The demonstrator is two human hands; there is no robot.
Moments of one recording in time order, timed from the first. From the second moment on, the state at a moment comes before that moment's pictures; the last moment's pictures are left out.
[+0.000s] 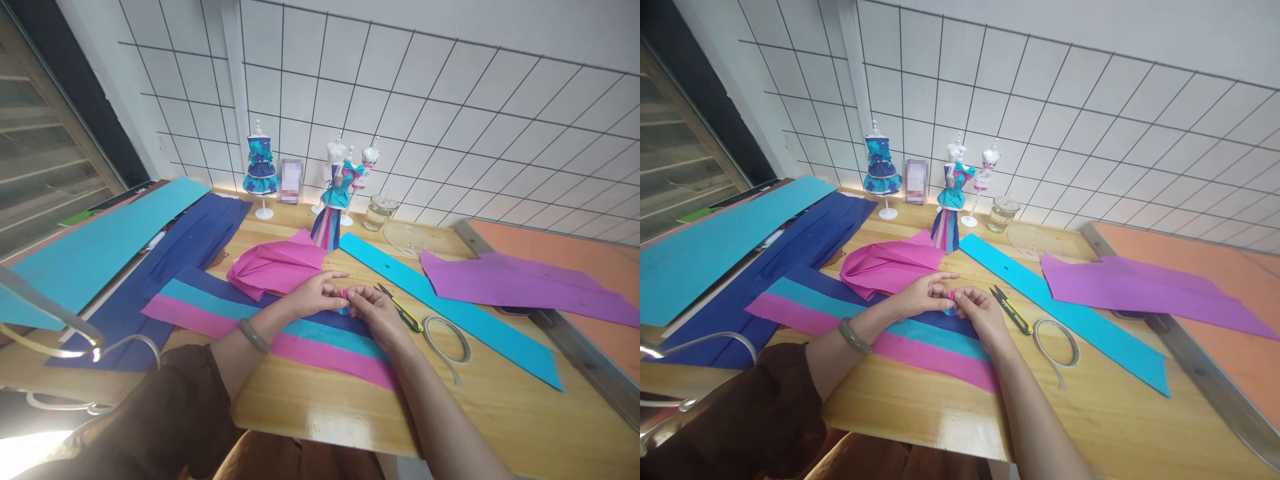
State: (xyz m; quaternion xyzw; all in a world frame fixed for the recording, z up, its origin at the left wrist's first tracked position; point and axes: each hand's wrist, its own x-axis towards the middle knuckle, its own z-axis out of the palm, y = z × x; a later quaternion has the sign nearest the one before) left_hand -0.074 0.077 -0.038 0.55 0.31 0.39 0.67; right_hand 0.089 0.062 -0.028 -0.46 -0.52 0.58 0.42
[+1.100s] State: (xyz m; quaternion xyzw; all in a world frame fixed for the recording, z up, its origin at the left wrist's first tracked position) left_hand -0.069 0.084 -0.048 0.47 0.35 0.49 0.65; right_hand 0.091 0.066 -0.035 -0.45 -0.50 0.61 0.42
